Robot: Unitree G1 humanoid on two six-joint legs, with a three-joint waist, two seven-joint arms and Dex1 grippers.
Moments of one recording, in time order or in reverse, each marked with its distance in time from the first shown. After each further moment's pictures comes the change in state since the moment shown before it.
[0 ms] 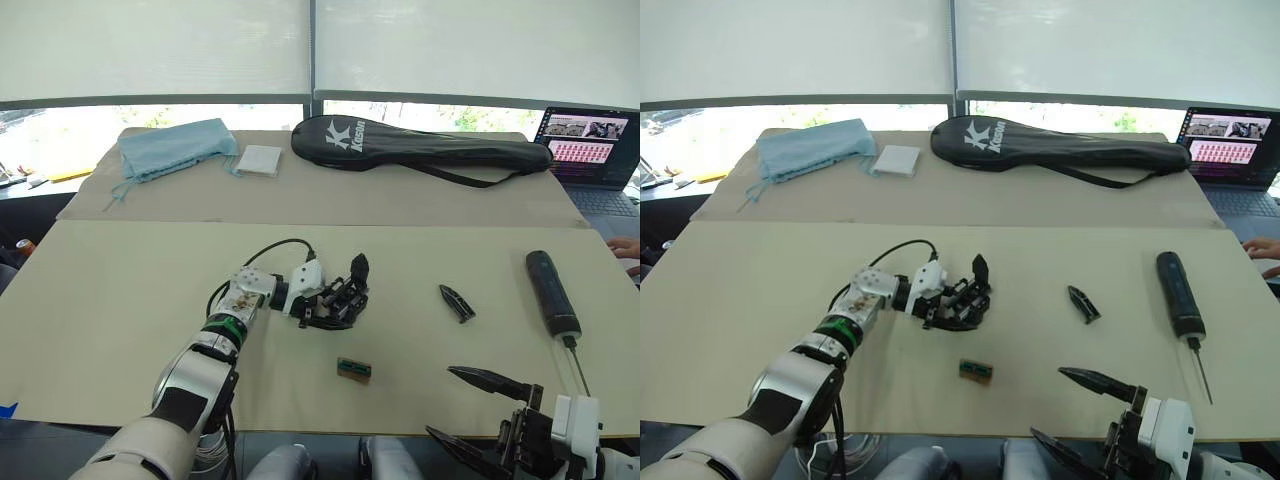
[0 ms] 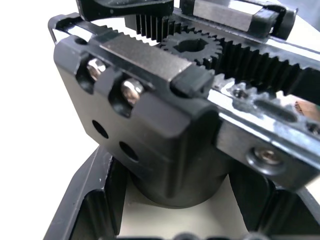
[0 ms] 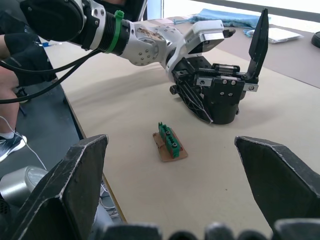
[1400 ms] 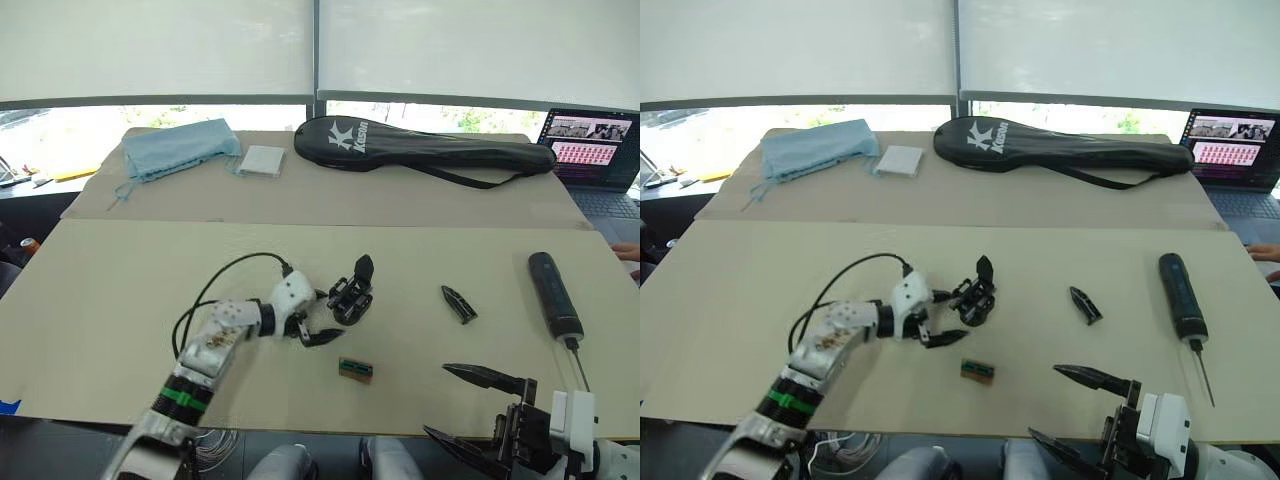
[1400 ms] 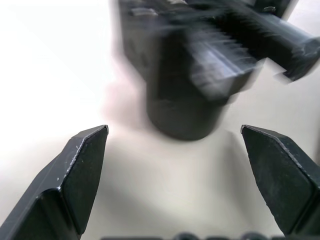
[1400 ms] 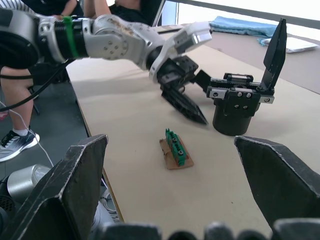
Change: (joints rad) left arm 0.360 0.214 -0.076 -0.873 -0.102 0.641 0.346; right arm -0.057 -0.007 0.011 0.034 0.008 0.000 0.057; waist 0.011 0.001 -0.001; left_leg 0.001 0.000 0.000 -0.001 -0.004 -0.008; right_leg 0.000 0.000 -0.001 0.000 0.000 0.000
